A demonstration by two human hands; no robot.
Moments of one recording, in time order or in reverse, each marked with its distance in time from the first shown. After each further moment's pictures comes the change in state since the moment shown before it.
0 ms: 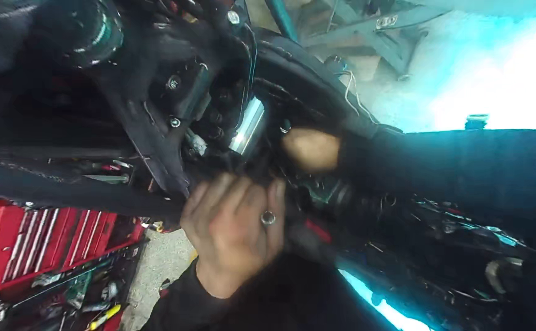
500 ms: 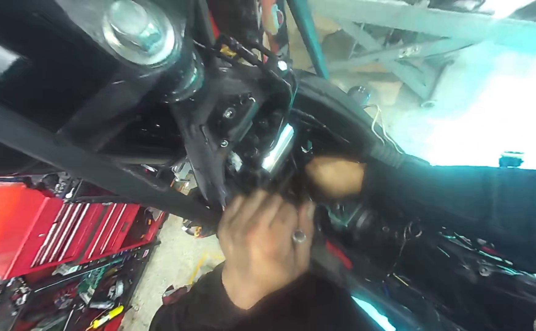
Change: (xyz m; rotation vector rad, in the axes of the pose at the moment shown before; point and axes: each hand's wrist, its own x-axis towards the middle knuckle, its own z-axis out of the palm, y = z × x) left_hand 0.000 -0.001 -0.002 -0.013 -0.012 -0.002; right_hand 0.007 0.008 0.013 -0.069 -0.112 -0.046
